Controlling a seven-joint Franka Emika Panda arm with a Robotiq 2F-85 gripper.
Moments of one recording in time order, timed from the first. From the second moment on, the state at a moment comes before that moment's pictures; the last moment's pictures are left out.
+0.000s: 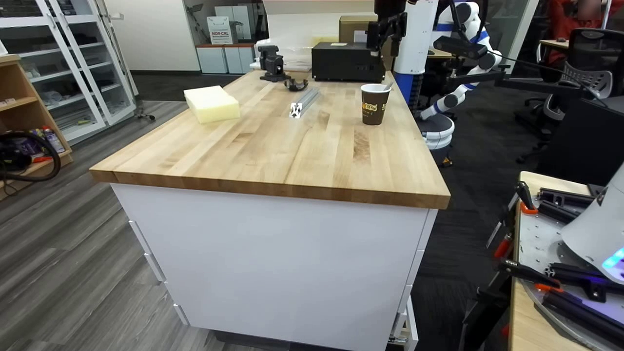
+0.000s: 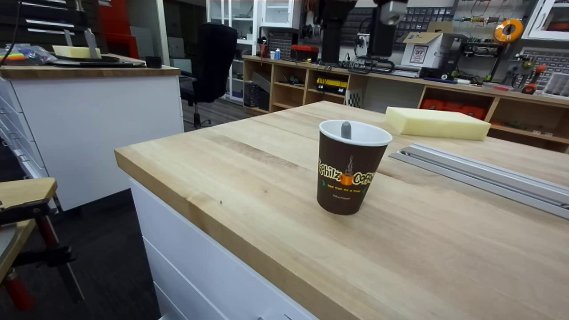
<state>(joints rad) -0.10 0.03 -0.10 -1.99 -0.15 2.06 0.05</state>
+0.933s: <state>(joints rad) -0.10 -0.07 -0.09 -2.22 -0.18 2.32 0.07</state>
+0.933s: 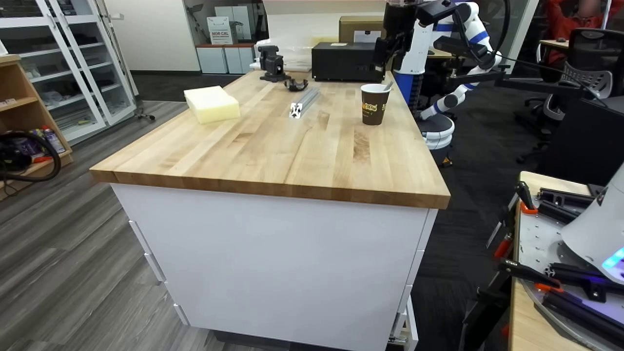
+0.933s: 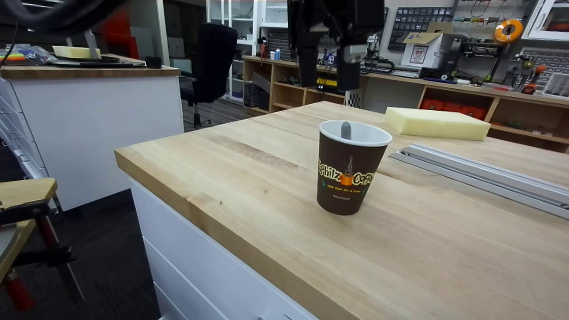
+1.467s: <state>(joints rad) -0.11 -0.03 -0.10 -2.23 -0.21 2.33 0.10</state>
